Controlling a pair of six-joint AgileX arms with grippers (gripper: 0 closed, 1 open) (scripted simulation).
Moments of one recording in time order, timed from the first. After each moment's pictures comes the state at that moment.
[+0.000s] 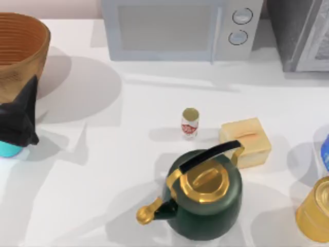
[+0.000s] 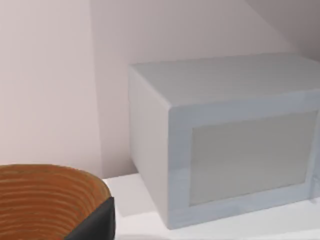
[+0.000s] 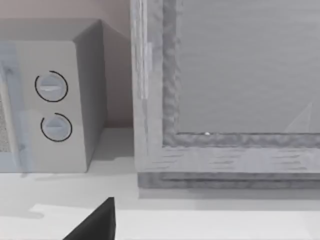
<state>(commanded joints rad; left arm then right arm) -0.04 0.62 0.31 0.30 0.29 0.01 0.00 0.00 0.00 0.00 0.00 0.00</state>
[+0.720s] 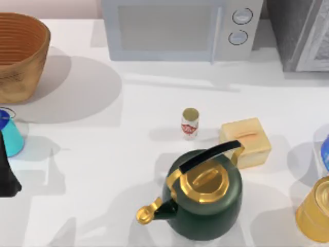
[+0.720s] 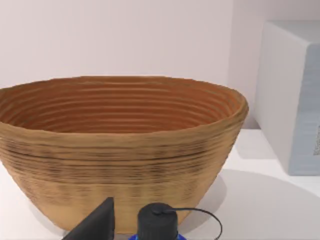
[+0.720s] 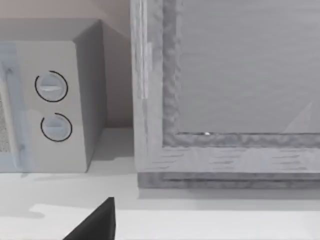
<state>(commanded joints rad) 0.00 0.00 0.00 0.00 0.00 0.00 0.00 0.00 0.00 0.00 0.00 0.00</state>
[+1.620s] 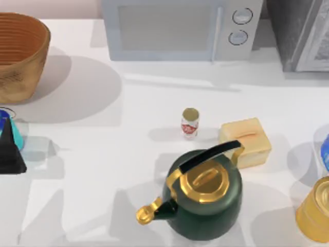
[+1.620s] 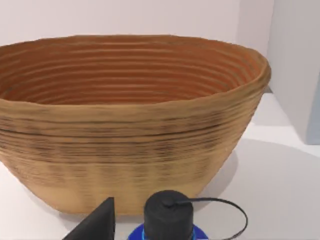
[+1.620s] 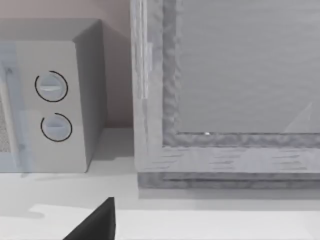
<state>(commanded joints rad) 0.06 0.66 0.02 0.54 0.07 0.03 0.00 0.00 0.00 0.00 0.00 0.00</state>
